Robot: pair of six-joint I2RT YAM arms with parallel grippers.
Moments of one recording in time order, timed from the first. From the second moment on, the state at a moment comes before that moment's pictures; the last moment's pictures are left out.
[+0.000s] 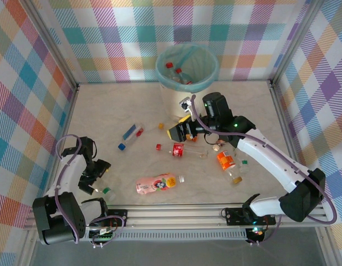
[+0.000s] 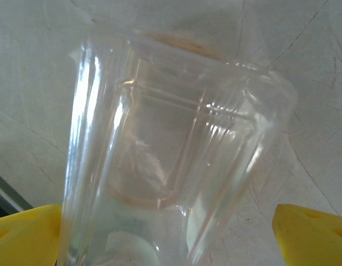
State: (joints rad) left arm 0.20 1.14 0.65 -1.07 0.01 -0.93; right arm 0.67 1.33 1.27 -0.51 -0.52 0.17
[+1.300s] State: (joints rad) left arm 0.20 0.94 0.90 -1.00 0.03 -0.79; right arm 0.67 1.29 1.34 -0.59 -0.45 0.15
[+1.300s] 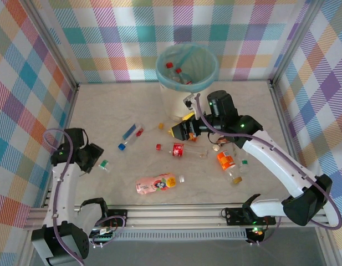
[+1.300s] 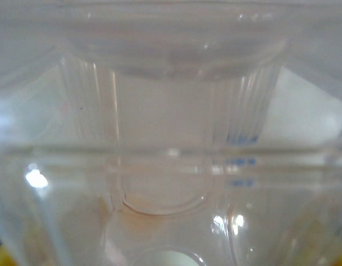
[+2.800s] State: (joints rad) left arm -0.79 1.29 1.44 -0.42 -0.08 -0.05; right arm 0.66 1.32 1.56 -0.45 -0.42 0.32
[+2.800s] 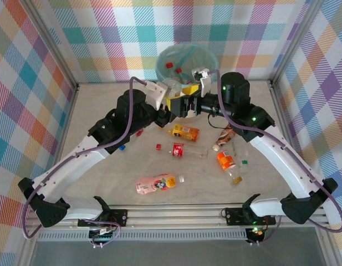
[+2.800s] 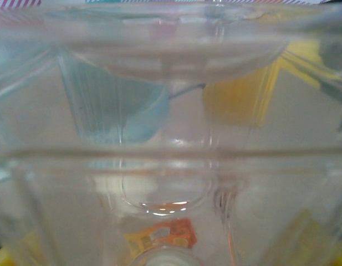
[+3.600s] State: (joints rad) left arm -0.79 1.29 1.46 -0.44 0.00 -0.08; right arm 0.66 1.35 1.62 -0.49 -0.45 0.28
